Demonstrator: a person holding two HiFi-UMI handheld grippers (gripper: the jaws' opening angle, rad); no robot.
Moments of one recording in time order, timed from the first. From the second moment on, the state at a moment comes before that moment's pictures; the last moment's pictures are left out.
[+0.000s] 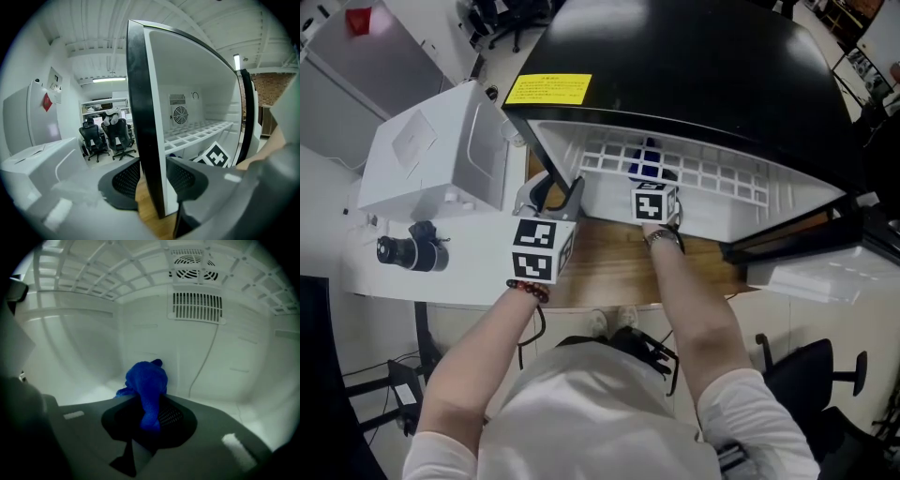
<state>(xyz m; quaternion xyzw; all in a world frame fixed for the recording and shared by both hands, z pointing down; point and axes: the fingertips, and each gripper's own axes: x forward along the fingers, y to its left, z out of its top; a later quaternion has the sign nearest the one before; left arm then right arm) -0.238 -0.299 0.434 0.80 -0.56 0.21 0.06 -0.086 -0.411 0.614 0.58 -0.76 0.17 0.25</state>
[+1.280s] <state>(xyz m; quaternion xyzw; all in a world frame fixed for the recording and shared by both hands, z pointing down) -0.238 -0.298 0.431 0.79 -0.57 0.21 0.06 0.067 -0.404 0.615 0.66 -0.68 0.18 0.27</state>
